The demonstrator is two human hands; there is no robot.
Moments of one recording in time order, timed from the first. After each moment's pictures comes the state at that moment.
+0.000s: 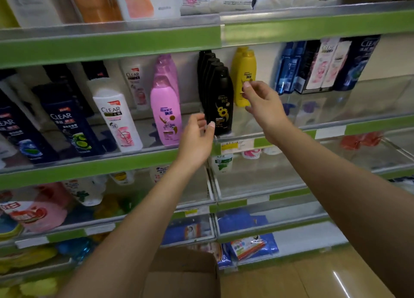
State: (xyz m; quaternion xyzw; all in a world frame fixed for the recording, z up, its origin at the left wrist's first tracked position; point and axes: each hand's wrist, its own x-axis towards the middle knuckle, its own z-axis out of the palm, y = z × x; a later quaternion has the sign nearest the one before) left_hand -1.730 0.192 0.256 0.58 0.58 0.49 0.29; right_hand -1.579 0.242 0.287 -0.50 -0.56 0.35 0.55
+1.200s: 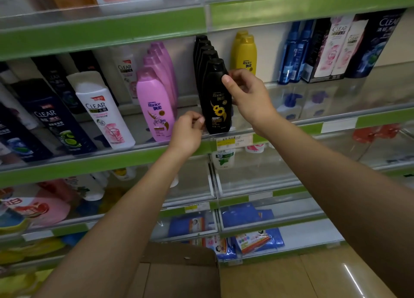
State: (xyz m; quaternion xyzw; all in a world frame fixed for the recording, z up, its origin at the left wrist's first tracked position) left_hand -1.734 0.233 0.237 0.61 0.63 0.42 0.25; right_hand -1.588 0.264 0.274 -0.43 -0.63 0.35 0.55
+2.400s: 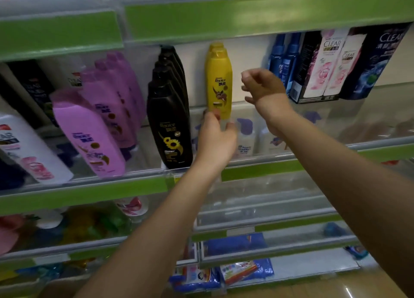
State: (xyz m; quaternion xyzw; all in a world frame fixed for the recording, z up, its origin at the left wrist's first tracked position) left_hand -1.595 0.300 0.245 0.53 0.62 0.50 0.30; right_hand -1.491 0.378 0.274 -0.47 -0.58 0.35 0.57
